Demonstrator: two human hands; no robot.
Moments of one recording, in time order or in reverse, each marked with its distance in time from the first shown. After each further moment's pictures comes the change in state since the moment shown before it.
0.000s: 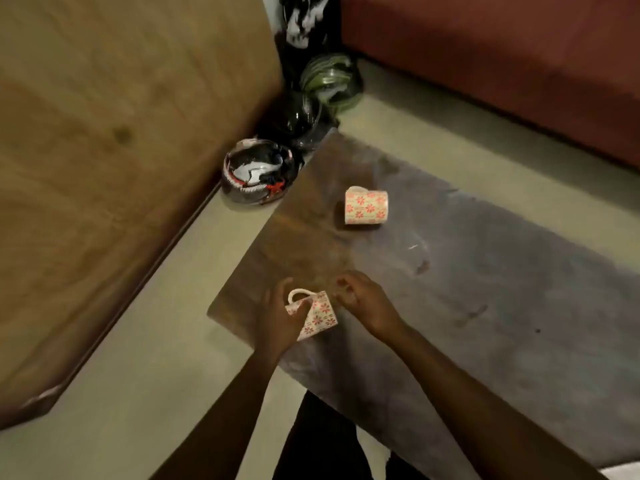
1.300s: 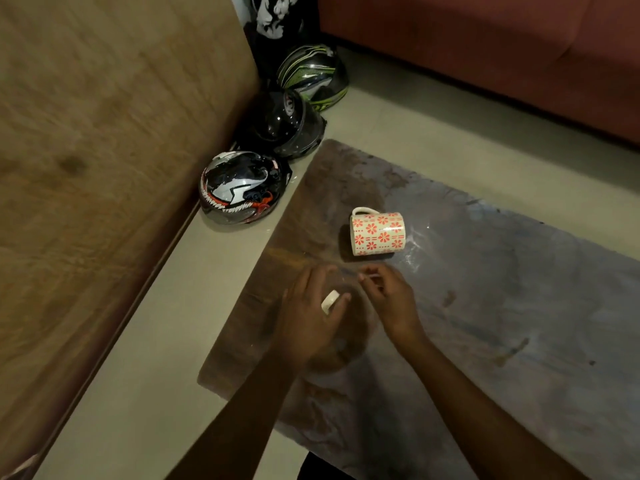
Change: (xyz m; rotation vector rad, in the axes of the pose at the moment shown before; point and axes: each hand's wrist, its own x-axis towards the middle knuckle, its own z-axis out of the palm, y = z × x) left_hand 0.102 0.063 0.004 0.233 0.037 0.611; right_hand 0.096 0.013 -0.005 0.291 0.428 0.146
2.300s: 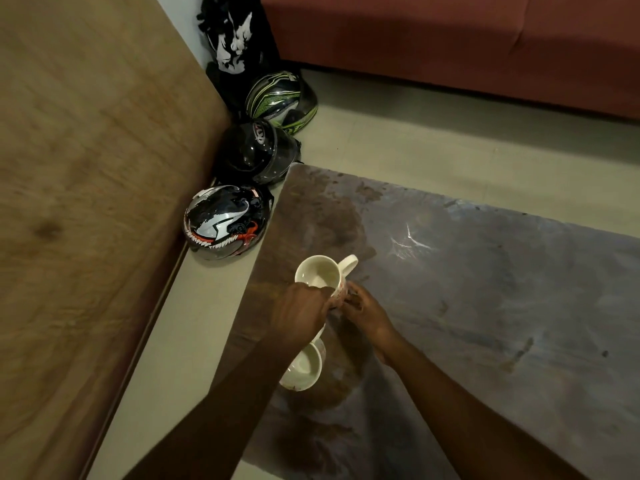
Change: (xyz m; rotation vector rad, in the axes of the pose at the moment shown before) left_hand 0.079 -0.004 0.020 0.570 -0.563 0.294; right_hand 0.033 0.041 0.022 0.486 -0.190 0.399
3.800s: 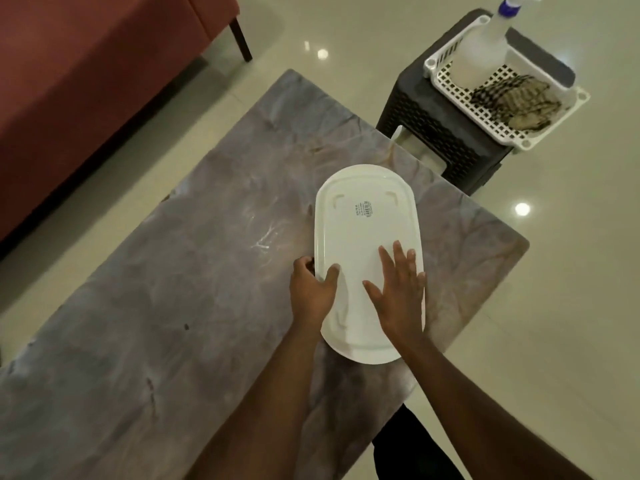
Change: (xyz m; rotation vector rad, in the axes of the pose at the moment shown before) left_hand 0.055 0.688 0.199 -0.574 -0.286 0.063; right_hand -0.313 0.357 -0.486 -0.273 1.307 0.204
